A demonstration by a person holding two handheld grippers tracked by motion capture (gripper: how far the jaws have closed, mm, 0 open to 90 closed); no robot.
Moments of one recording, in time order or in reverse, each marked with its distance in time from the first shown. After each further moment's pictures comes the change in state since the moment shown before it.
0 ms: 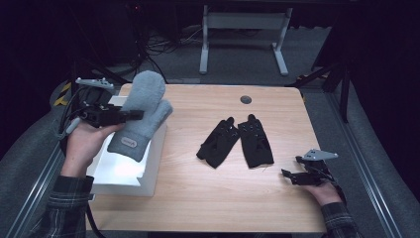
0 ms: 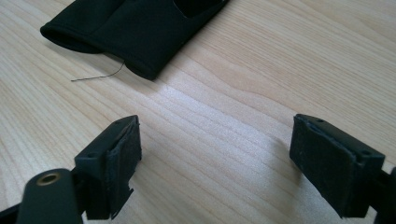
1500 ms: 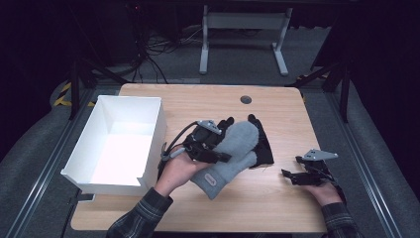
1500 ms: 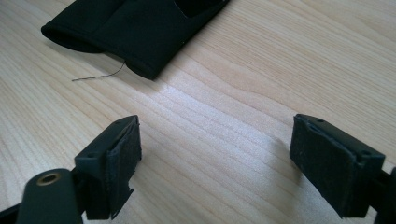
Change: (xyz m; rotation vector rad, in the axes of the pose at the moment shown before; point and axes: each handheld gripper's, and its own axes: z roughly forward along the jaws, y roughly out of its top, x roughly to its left) left arm -0.142 0.000 0.174 0.188 -0.319 0.252; right arm 0.000 0.000 0.000 0.000 0.002 -0.002
